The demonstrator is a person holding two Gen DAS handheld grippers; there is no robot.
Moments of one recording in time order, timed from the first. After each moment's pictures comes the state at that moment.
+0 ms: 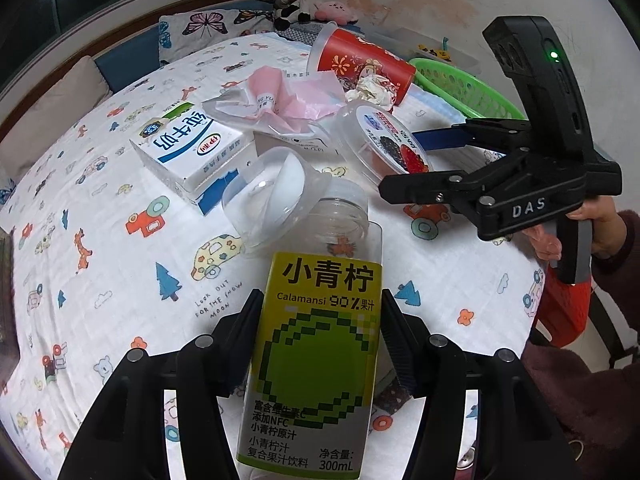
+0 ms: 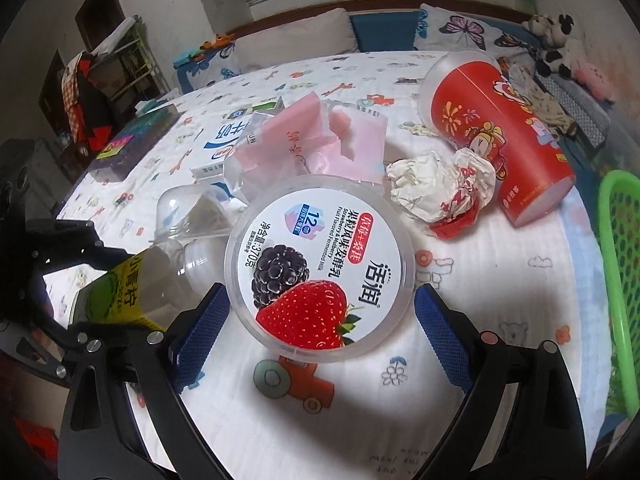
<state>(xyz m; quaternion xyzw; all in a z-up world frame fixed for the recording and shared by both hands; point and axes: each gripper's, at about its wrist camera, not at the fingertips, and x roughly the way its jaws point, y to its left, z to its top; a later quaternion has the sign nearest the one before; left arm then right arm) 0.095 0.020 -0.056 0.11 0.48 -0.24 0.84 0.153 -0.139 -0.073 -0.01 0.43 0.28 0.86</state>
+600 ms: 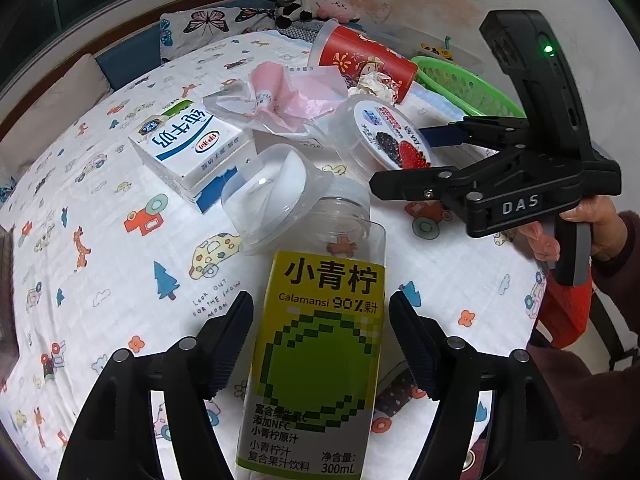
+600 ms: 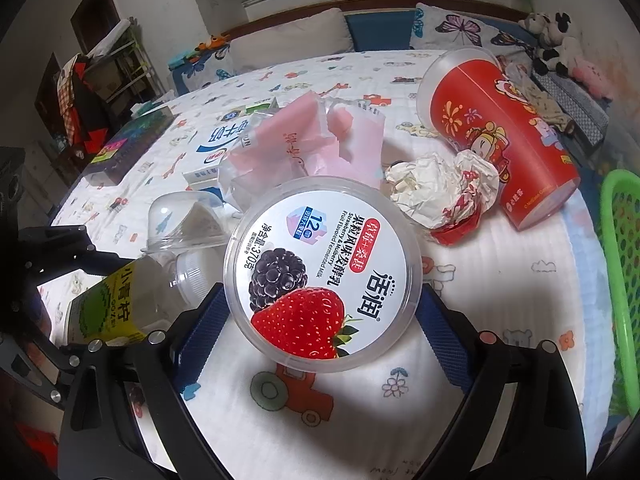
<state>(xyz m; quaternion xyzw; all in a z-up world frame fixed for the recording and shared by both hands) 0.097 0.018 -0.059 0.11 0.49 -0.24 0.83 0.155 -0.136 -0.073 -0.01 0.43 0.27 0.86</state>
